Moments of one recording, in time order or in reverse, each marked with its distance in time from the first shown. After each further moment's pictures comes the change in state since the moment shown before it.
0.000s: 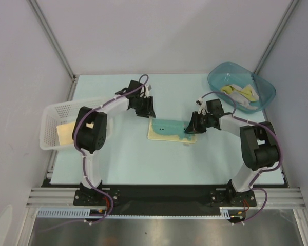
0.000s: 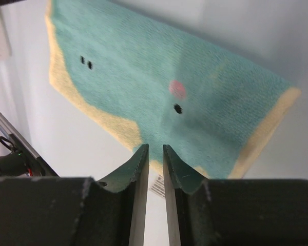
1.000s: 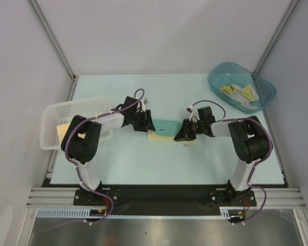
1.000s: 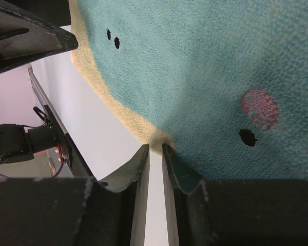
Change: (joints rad) left arm -0.030 -0.222 -0.423 0.251 0.043 -0.121; right arm 0.095 0.117 -0.092 0.292 -0.190 0.150
